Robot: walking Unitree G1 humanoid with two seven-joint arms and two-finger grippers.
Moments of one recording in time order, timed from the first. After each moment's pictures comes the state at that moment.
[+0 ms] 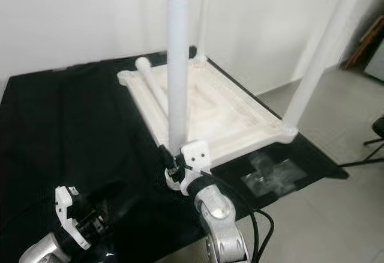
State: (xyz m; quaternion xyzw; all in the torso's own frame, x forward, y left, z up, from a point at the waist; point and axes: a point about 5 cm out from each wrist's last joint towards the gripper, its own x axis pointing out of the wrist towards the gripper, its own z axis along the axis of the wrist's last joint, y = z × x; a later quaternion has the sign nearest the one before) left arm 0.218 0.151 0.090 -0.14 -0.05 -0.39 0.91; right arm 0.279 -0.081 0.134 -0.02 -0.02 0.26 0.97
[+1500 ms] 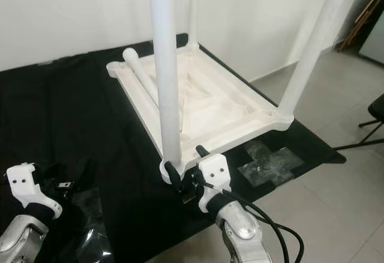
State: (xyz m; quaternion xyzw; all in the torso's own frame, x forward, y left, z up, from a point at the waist) left arm 0.237 0.219 0.107 -0.14 0.00 -0.03 0.99; right arm 0.245 -0.125 0.141 -0.04 -0.04 0.23 0.97
